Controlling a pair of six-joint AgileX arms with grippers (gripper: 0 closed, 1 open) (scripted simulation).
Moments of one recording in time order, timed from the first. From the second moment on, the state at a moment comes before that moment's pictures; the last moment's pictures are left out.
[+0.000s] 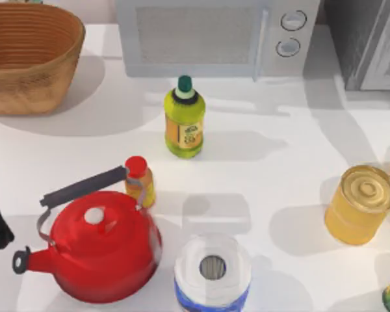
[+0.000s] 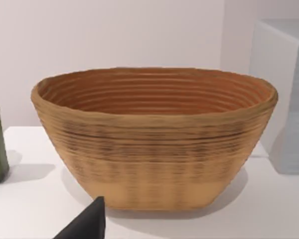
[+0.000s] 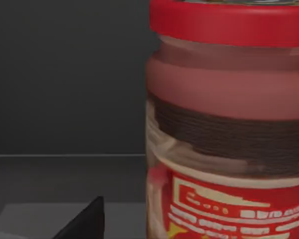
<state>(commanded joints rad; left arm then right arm) 0.00 0.00 0.00 0.00 0.00 0.00 0.36 1.49 1.87 -0.39 0.39 0.02</state>
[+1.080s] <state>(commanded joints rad) 0.00 0.00 0.00 0.00 0.00 0.00 0.30 1.69 2.07 -0.39 0.33 0.02</state>
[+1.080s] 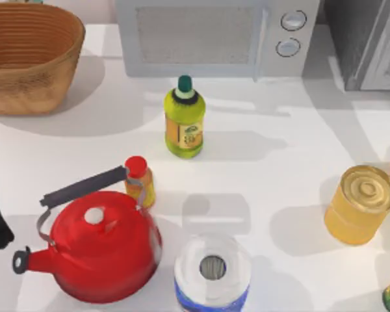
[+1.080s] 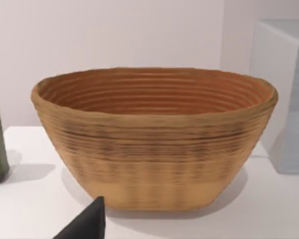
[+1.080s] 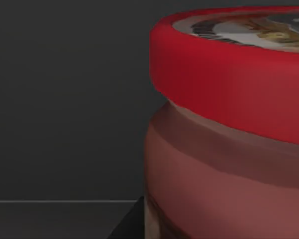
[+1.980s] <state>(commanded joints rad) 0.00 0.00 0.00 0.00 0.00 0.00 0.30 1.69 2.07 -0.39 0.33 0.02</state>
